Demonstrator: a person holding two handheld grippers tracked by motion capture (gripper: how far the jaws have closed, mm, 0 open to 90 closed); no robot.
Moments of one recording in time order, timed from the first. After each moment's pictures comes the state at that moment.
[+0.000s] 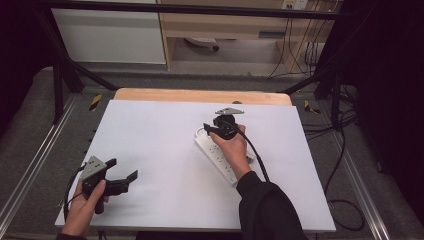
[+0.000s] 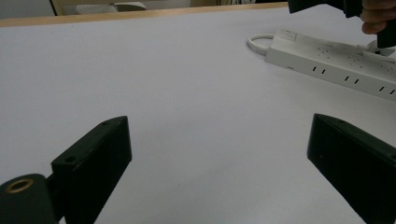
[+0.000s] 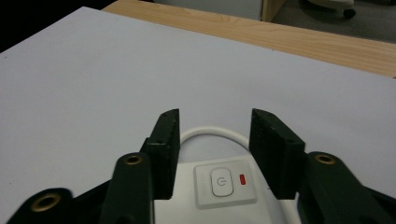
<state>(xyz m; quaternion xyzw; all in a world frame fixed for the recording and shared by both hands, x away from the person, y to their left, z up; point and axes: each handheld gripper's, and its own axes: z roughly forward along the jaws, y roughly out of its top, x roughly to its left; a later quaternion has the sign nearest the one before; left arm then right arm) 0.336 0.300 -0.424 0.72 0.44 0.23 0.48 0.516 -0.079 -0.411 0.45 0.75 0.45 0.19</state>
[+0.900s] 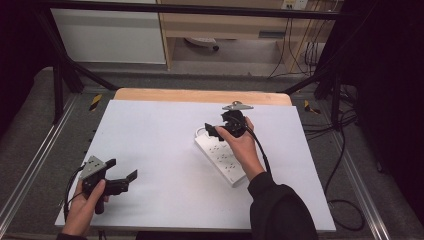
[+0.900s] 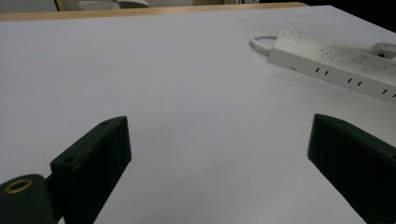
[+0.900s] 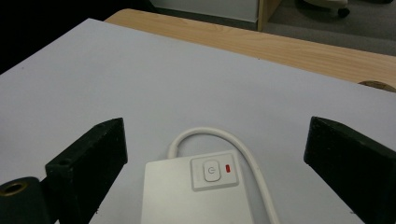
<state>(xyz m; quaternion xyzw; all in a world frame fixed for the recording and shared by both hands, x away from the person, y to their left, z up) 0.336 0.300 -0.424 0.72 0.45 0.23 0.48 0.502 -0.099 -0.379 0.46 0.75 0.45 0.18</state>
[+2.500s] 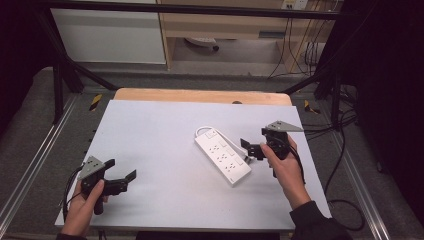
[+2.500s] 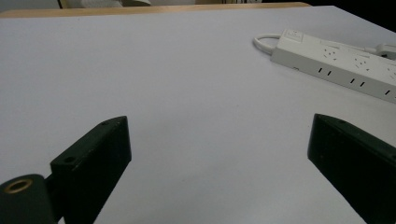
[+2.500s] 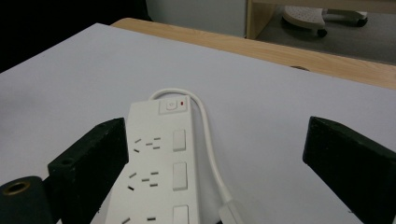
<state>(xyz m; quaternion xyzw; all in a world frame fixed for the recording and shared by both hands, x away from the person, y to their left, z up) 0.336 0.303 -0.424 0.71 0.46 0.23 0.48 0.420 -0.206 -0.365 0.44 0.73 0.48 0.21</state>
